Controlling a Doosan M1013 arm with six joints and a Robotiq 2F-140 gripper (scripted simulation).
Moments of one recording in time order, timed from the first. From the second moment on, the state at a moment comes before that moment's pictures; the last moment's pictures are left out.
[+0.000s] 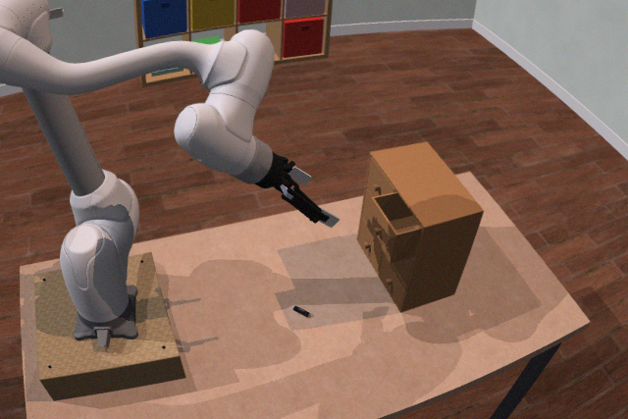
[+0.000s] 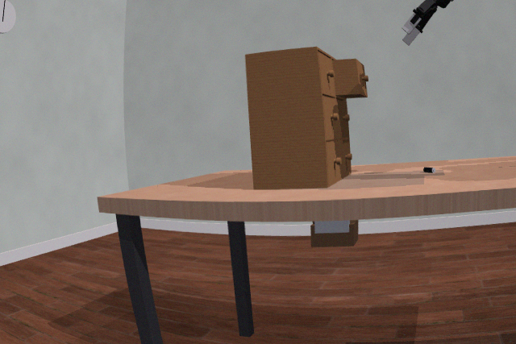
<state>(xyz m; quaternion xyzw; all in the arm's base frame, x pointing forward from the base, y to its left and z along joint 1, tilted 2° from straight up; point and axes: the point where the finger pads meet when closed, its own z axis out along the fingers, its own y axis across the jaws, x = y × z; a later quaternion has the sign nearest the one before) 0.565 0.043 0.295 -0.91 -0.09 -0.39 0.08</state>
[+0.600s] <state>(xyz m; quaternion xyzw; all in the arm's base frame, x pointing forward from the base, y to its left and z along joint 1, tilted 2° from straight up) 0.568 0.045 0.316 -0.99 -0.08 -0.09 0.03</state>
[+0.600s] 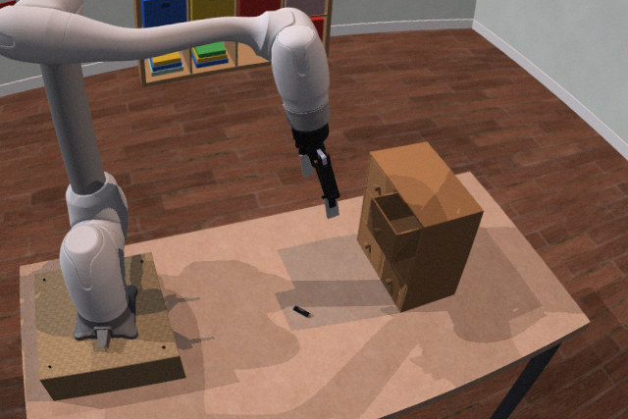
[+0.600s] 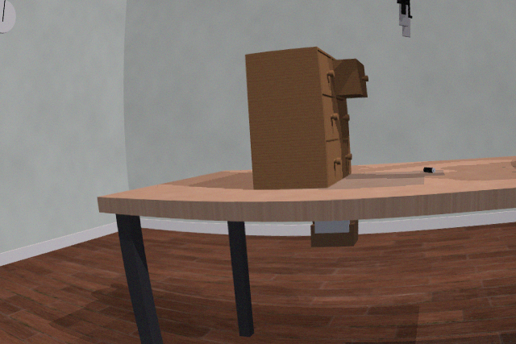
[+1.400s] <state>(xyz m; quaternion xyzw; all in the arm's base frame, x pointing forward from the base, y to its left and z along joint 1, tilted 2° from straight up) 0.569 0.049 0.319 -1.00 -0.08 0.00 0.02</state>
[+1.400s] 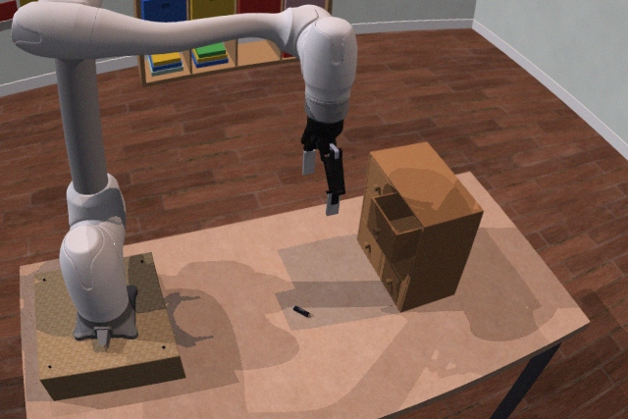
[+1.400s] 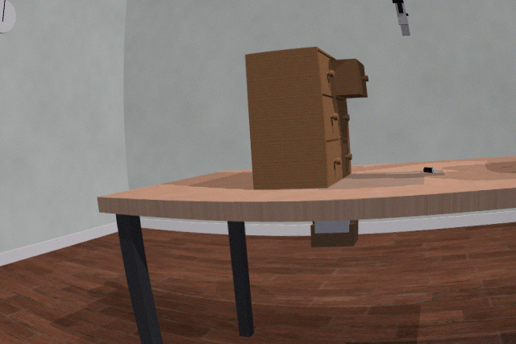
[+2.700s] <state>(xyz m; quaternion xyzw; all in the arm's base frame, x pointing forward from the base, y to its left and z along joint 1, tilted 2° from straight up) 0.486 0.004 0.296 -1.00 -0.08 -0.04 0.02</state>
